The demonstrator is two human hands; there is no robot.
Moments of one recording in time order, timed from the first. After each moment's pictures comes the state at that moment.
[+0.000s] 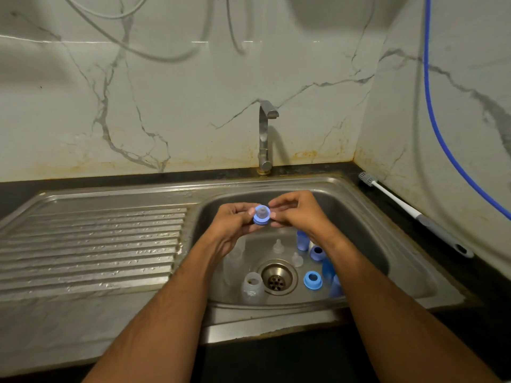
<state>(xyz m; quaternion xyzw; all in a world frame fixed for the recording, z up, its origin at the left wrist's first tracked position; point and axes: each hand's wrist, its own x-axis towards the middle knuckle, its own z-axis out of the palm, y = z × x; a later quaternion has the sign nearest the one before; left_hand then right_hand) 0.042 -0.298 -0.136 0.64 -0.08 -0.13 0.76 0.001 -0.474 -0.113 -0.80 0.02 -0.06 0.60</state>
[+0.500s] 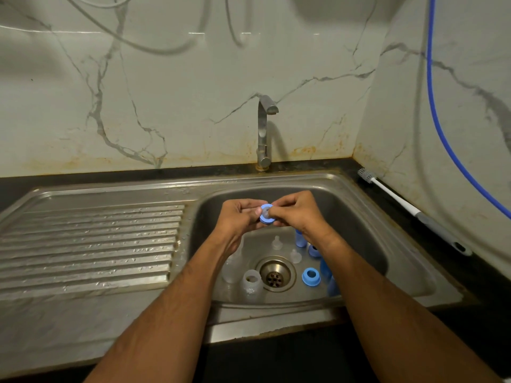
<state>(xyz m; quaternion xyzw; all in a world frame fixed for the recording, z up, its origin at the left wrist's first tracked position) 0.036 -0.304 -0.136 0.67 -0.09 -0.09 0.73 0.004 -0.463 -0.117 -0.78 0.08 -0.08 0.61</state>
